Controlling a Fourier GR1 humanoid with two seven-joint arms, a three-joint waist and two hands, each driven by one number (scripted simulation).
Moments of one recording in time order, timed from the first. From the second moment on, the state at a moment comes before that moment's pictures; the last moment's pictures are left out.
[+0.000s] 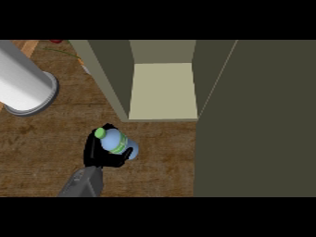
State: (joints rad) left arm -0.38 0.00 0.03 -0.50 0.36 -0.18 -0.85; right arm 0.97 -0.09 0.18 -2.47 -0.12 0.37 -0.20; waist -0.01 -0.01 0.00
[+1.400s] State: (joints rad) left arm -0.83 0.00 -0.40 -0.68 0.60 0.56 -0.42; right arm 0.92 -0.08 0.08 -2.45 -0.16 0.40 -0.21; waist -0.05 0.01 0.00
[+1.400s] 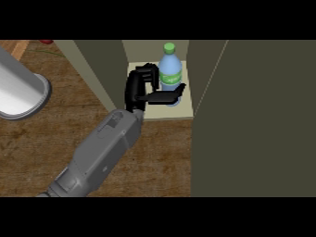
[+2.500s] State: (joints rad) left arm -1.10 0.04 -0.28 -0.16 0.54 0.67 -0.51; right arm 0.88 -0.10 0.02 -2.41 -0.20 0.47 -0.24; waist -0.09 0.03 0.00
